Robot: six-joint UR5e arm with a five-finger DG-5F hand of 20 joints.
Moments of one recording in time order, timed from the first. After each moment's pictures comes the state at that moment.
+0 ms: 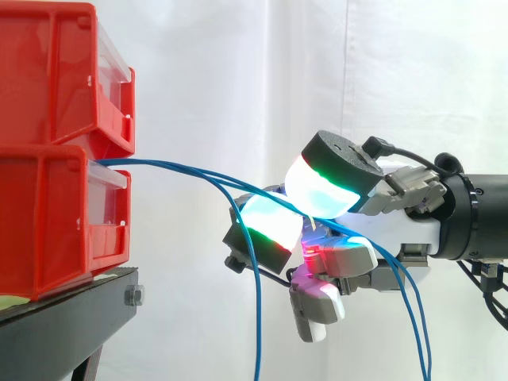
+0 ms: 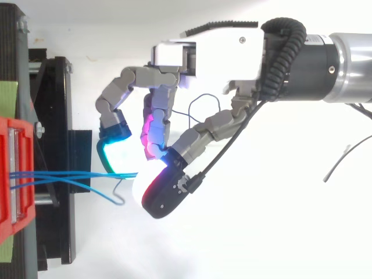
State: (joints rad) arm 0.03 -2.32 -1.16 -2.77 -1.60 -0.26
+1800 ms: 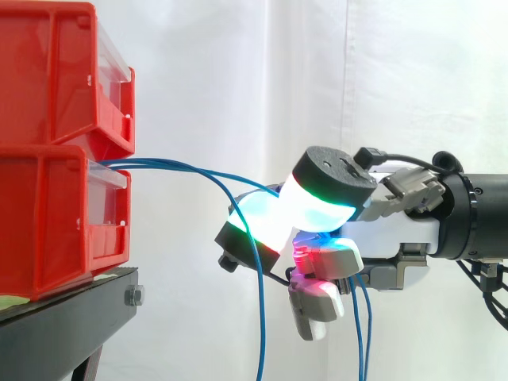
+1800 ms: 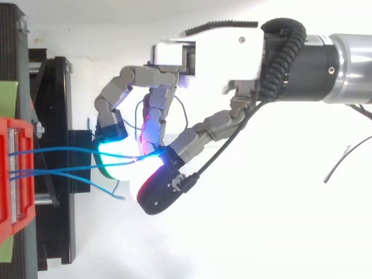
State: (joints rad) arm 0.03 -2.32 -1.16 -2.77 -1.59 -0.25
